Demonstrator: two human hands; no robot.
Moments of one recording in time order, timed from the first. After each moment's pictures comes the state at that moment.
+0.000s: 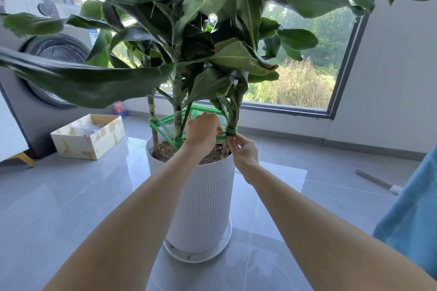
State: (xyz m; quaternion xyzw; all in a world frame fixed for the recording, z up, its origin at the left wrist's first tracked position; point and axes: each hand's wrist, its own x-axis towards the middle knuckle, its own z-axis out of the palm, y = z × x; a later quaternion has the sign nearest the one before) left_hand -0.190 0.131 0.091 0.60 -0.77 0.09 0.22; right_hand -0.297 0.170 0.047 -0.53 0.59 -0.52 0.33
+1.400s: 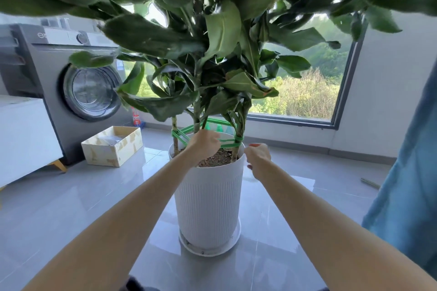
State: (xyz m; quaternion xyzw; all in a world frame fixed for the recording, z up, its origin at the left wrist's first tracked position) left_hand -0.152 0.220 0.126 0.59 -0.73 -0.19 0.28; right_hand -0.293 0.219 0.093 -0.37 0.66 -0.52 0.40
